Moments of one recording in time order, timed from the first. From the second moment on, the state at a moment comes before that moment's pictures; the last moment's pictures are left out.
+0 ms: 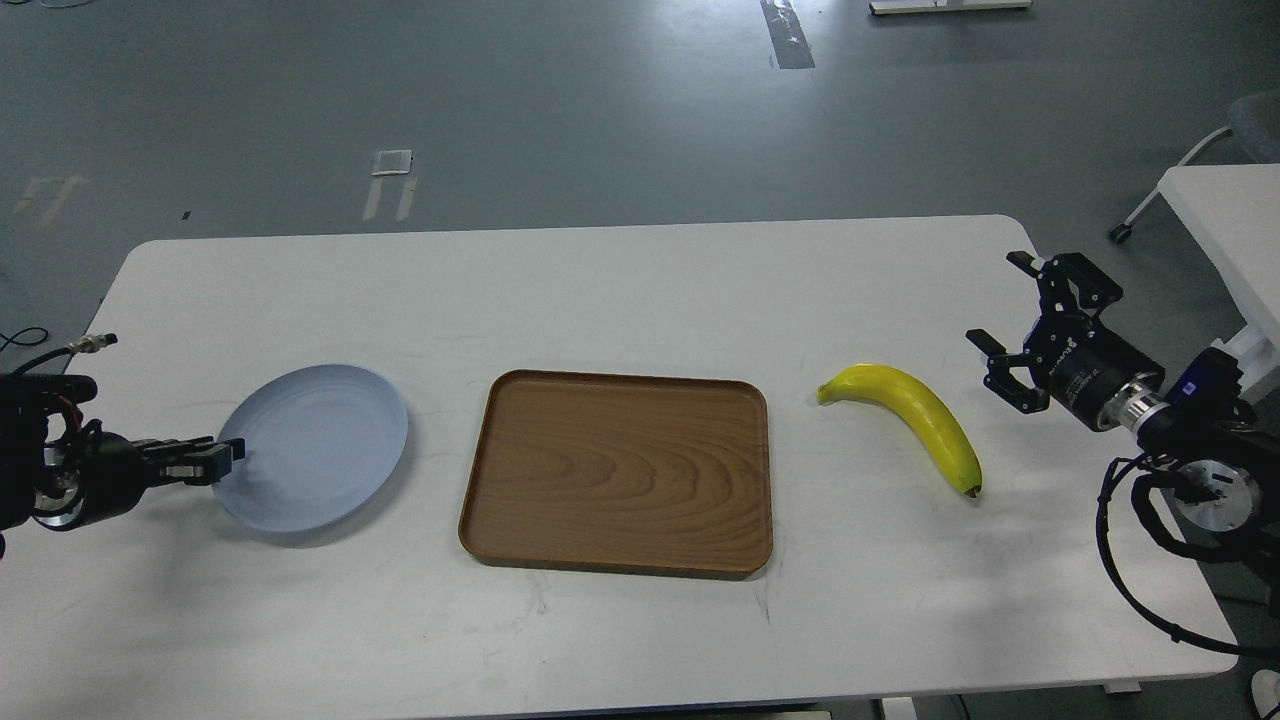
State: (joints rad) left arm -0.66 0.79 -0.22 -0.74 1.53 -0.16 -0.49; right arm 0.66 -0.61 0.24 0.69 -0.01 0.49 0.49
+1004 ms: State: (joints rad) left arm -0.94 0.80 -0.22 -0.99 1.50 -0.26 -0.49; right arm 0.66 -0.62 0.24 0.69 -0.01 0.49 0.49
